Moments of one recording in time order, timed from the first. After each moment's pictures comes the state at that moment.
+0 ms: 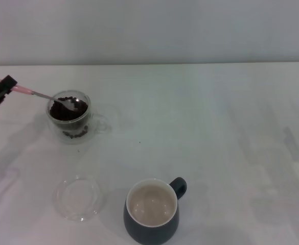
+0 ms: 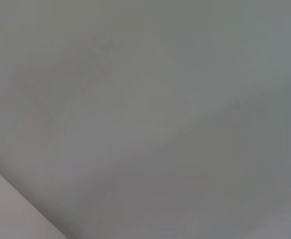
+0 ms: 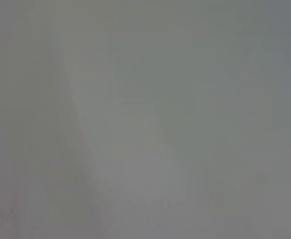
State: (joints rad) left arm -0.48 -2.02 0.40 0.29 -1.53 -1.33 1.38; right arm 0.26 2.01 -0.05 0.14 -1.49 -1.41 0.47
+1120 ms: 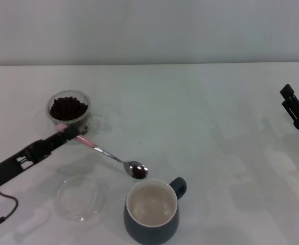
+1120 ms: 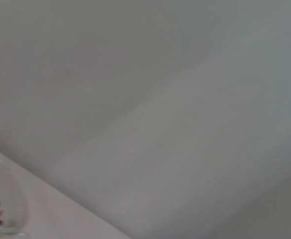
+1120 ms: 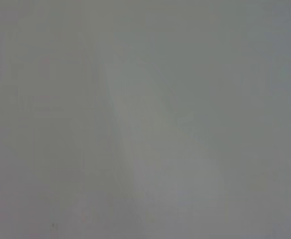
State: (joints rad) left arm -0.44 -2.07 0.41 0.27 -1.28 -1.65 1.49; right arm 0.34 2.01 -0.06 0.17 -1.50 -1.41 0.47
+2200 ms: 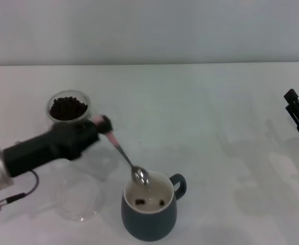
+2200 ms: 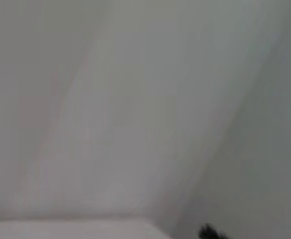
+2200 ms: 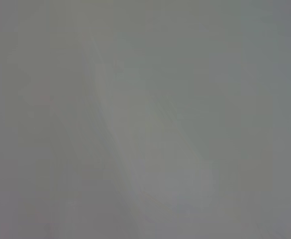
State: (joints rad) left arm -0.54 -2.07 0.65 0.32 -1.38 -1.60 1.82; right arm 0.32 2.01 -0.05 0.19 -1.49 -1.42 0.48
